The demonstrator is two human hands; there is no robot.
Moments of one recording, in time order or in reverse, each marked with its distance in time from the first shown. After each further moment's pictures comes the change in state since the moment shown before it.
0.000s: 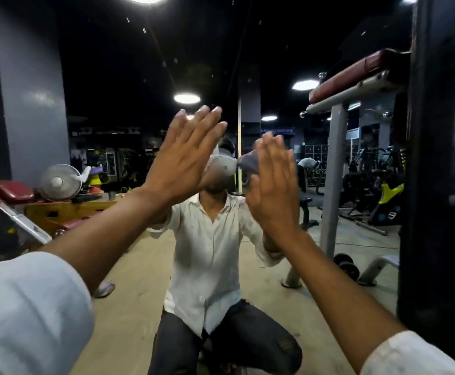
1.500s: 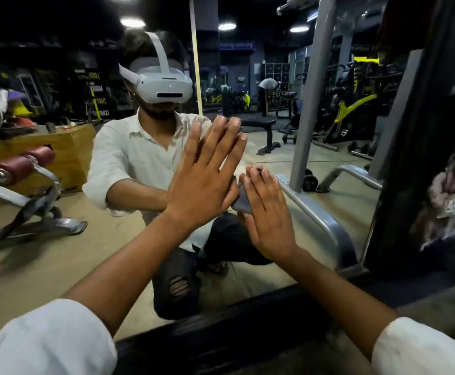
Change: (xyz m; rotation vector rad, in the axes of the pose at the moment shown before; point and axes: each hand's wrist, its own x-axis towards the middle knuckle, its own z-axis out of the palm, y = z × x) left_hand -0.171 0.104 0.030 -0.365 -0.094 0.062; right_hand -0.235 -0.051 -0.003 0.026 -0.347 -0.053
